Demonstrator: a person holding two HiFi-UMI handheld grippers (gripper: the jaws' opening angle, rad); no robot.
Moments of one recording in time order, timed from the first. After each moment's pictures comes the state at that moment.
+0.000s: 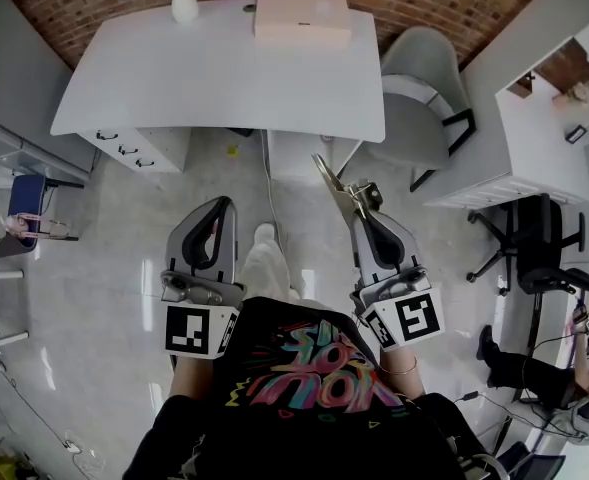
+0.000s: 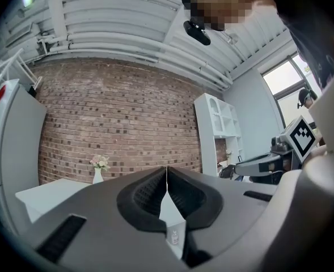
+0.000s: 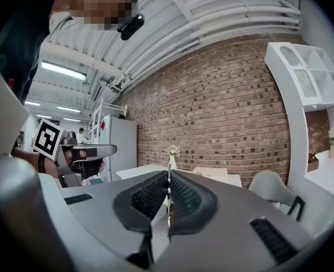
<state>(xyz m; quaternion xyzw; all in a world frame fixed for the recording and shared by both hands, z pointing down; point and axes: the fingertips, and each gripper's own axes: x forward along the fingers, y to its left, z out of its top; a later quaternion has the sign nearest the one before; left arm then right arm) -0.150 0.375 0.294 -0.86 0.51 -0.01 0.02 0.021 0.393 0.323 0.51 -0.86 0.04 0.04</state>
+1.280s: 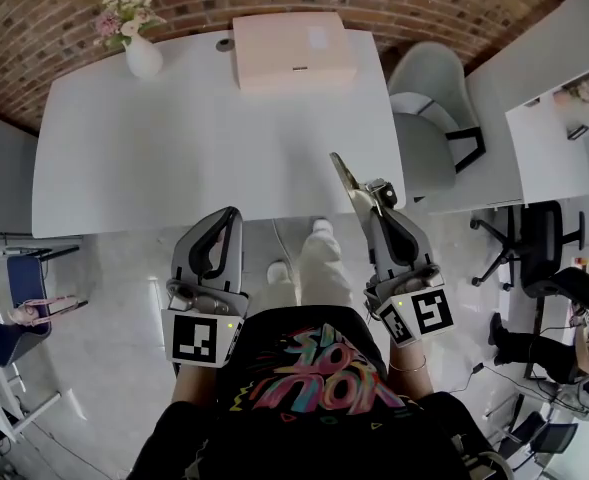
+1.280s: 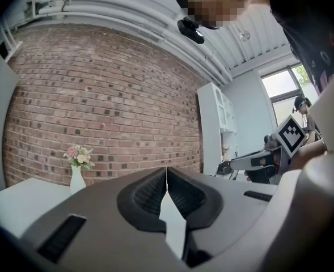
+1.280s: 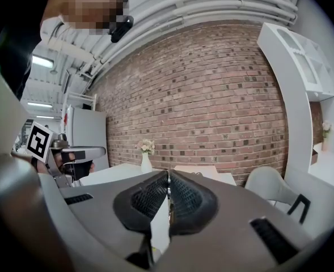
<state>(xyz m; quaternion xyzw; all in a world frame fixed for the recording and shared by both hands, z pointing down) -0.180 0.055 0.311 -0.89 0.45 -0.01 -0.04 0.007 0.092 0.339 0.59 -0.80 0.09 0.05</state>
